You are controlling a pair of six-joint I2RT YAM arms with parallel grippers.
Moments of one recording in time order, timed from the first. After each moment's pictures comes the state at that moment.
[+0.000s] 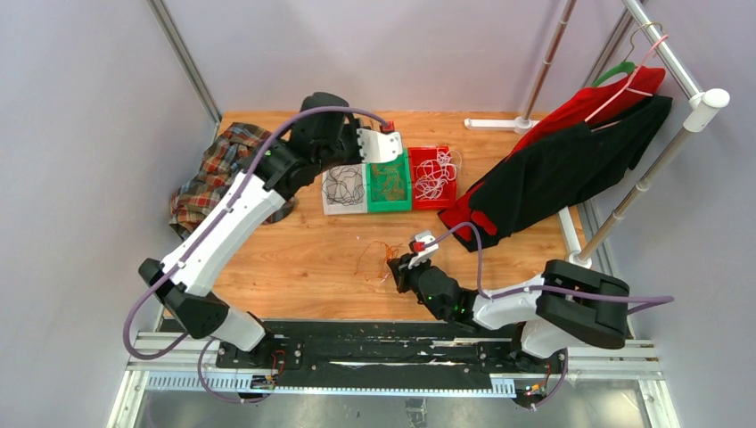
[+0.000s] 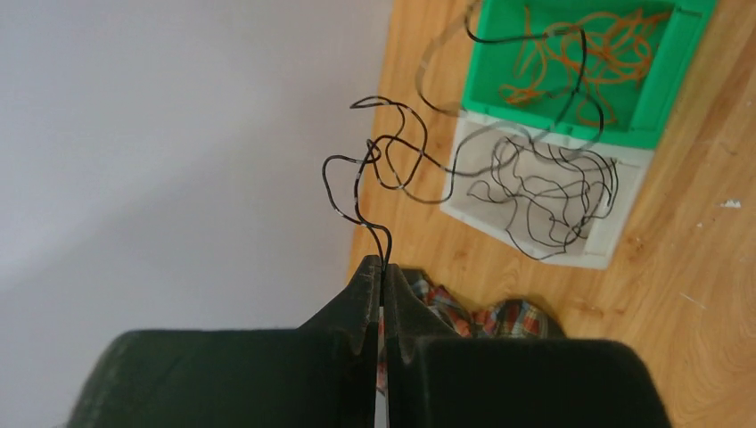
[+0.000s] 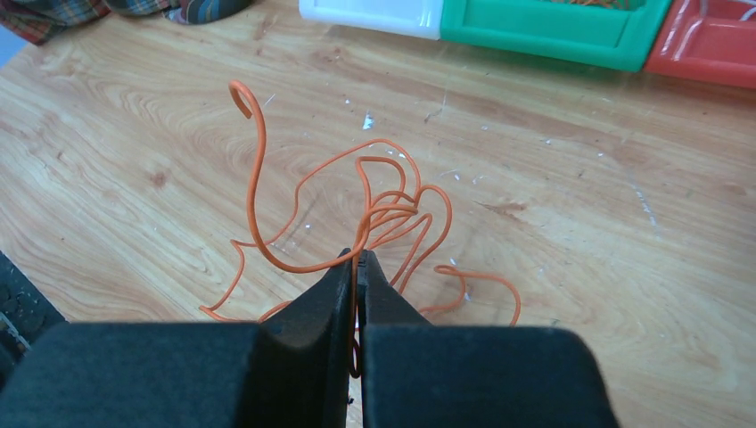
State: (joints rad) left arm -0.68 1.48 1.80 -0.82 -0.16 1.00; right arm 1.20 1.47 0.33 0.90 0.56 0.38
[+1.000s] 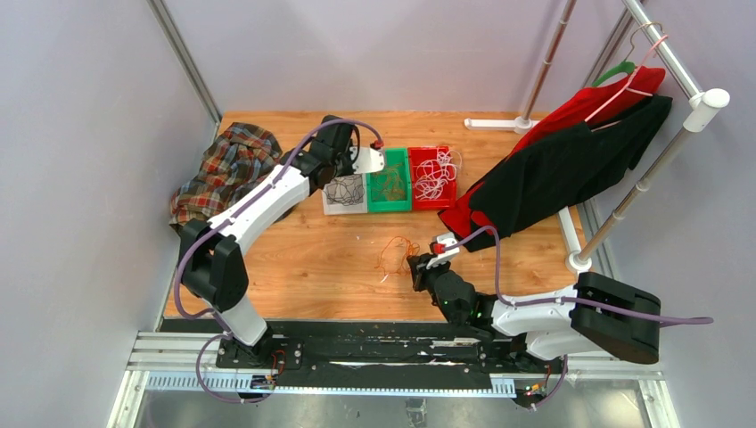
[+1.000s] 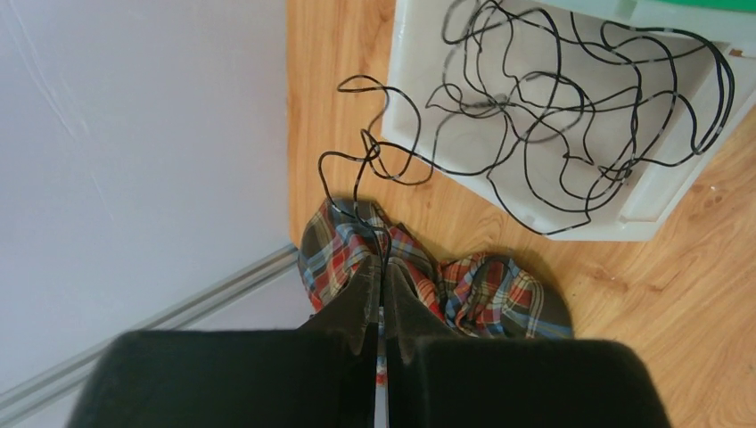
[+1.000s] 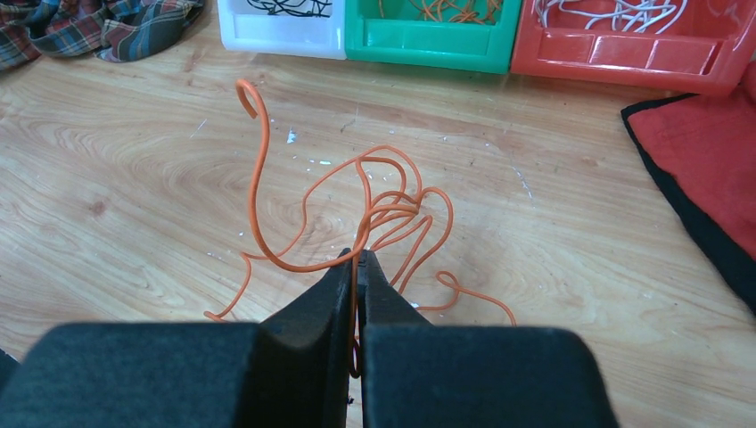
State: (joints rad) left arm -0.52 1.65 1.45 -0.54 -0.27 1.06; right arm 1.20 1.26 0.23 0.80 0.71 0.37
